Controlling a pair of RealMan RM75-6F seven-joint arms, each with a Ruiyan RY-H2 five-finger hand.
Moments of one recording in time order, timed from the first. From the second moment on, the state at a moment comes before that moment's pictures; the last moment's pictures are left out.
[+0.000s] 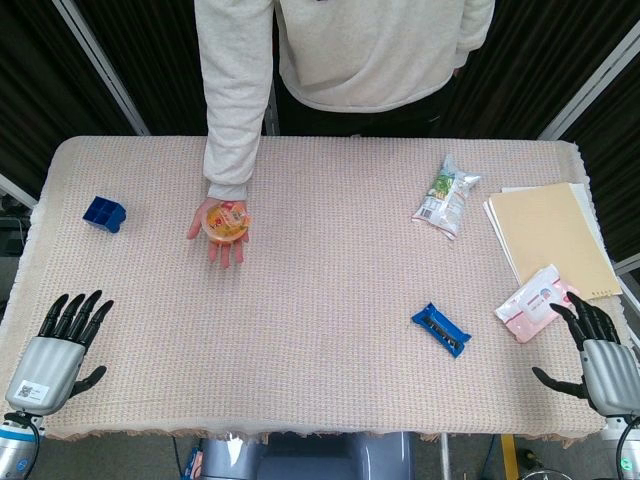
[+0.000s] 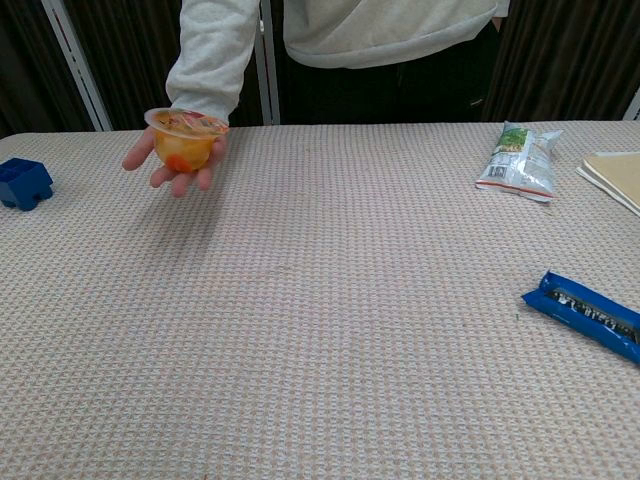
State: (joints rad) left arm -0.08 -1.14 0.05 -1.73 1.68 1.49 0.37; right arm 0.04 -1.05 0.05 -1.70 -1.47 1.44 0.14
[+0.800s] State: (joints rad) left arm -0.13 -1.11 0.01 -1.82 1.61 1.41 0.38; right arm 0.05 -1.05 0.05 -1.70 -1.46 1.43 0.14
